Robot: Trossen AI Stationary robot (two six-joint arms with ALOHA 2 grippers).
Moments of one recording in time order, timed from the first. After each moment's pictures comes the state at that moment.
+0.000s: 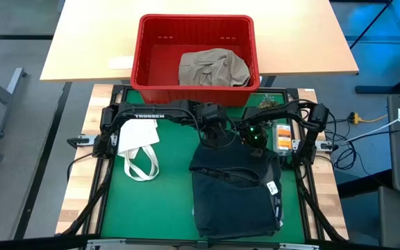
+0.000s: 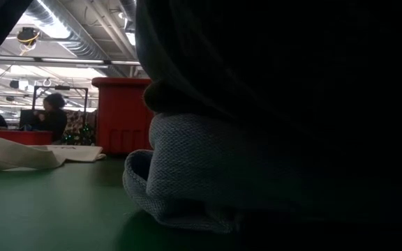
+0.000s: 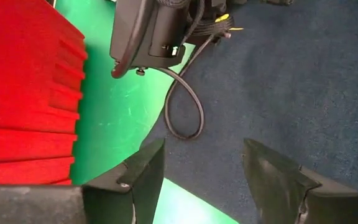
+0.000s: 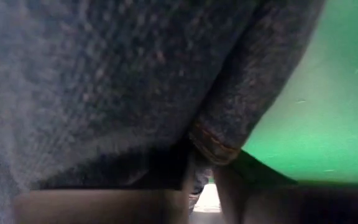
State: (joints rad) left arm 0.10 2.02 1.93 -0.93 -0.15 0.09; right arm -0.64 1.84 0.97 -1.17 -0.16 -0.12
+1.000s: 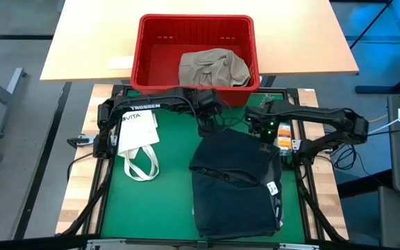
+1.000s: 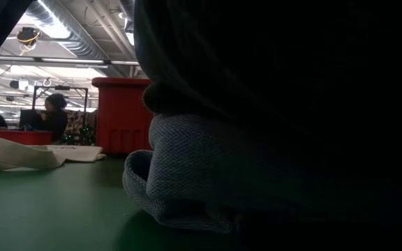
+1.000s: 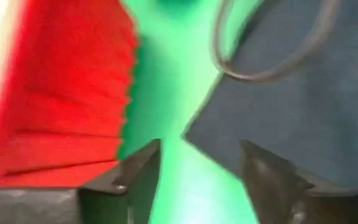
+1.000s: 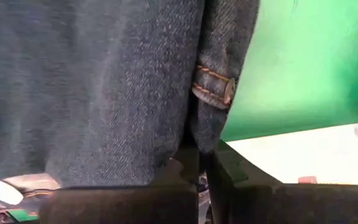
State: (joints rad) left arm 0.20 1.98 1.93 -0.97 -0.19 0.12; right arm -0.64 1.38 0.97 -1.27 -0.19 -0.05
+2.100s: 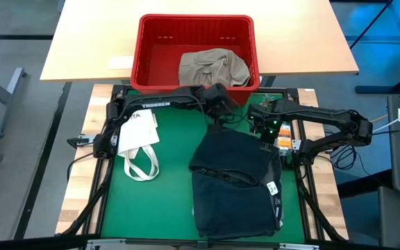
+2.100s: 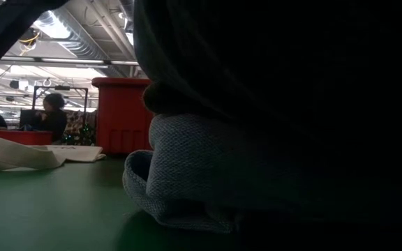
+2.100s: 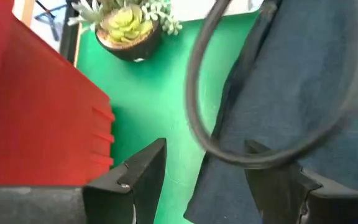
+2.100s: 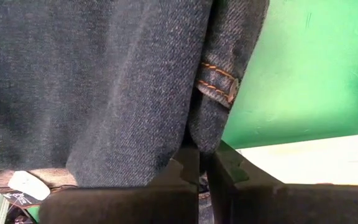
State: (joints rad) left arm 0.26 2.08 1.93 -0.69 0.06 0.35; right arm -0.64 1.33 0.97 -1.25 -0.26 -0.05
